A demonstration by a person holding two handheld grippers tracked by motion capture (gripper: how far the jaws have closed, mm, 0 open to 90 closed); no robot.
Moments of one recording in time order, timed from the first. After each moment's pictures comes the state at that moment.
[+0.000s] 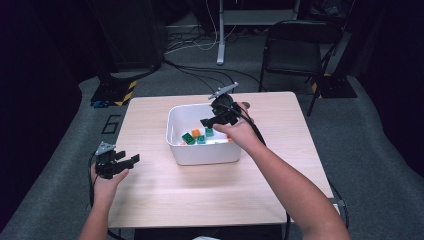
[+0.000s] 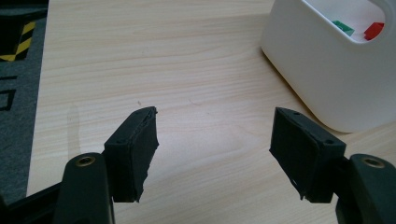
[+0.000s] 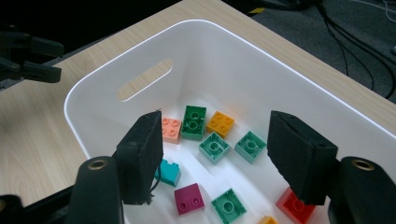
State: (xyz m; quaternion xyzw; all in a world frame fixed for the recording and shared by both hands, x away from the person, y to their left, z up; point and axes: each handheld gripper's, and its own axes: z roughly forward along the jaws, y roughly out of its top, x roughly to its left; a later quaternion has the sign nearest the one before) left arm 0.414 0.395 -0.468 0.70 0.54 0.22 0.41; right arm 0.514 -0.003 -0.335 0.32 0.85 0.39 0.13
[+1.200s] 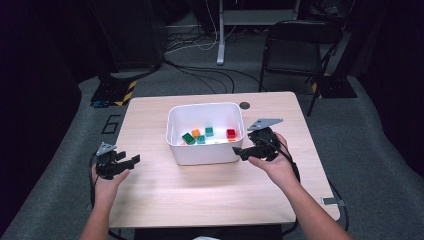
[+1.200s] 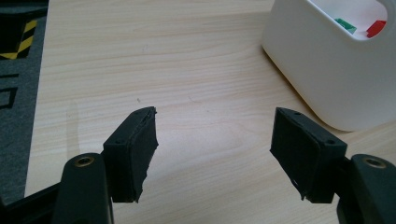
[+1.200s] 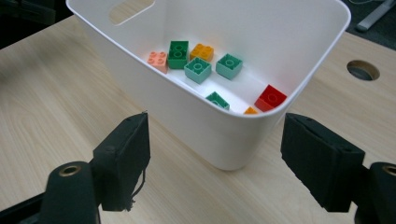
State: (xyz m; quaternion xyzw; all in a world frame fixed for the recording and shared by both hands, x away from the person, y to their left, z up) left arm 0.413 0.393 -0.469 0.70 0.55 0.22 0.41; right arm 0.426 -0.098 -0.373 0.36 0.83 0.40 0.15
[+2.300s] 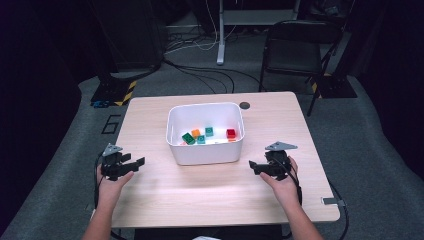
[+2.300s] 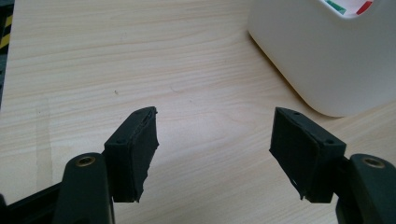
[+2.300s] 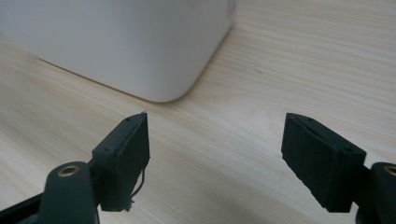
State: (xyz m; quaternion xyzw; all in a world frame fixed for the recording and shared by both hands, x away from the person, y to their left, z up) left arm 0.414 0.381 -0.476 0.72 0.53 0.20 0.40; right arm 0.417 -0.145 -0.471 0.48 0.77 0.39 0.18
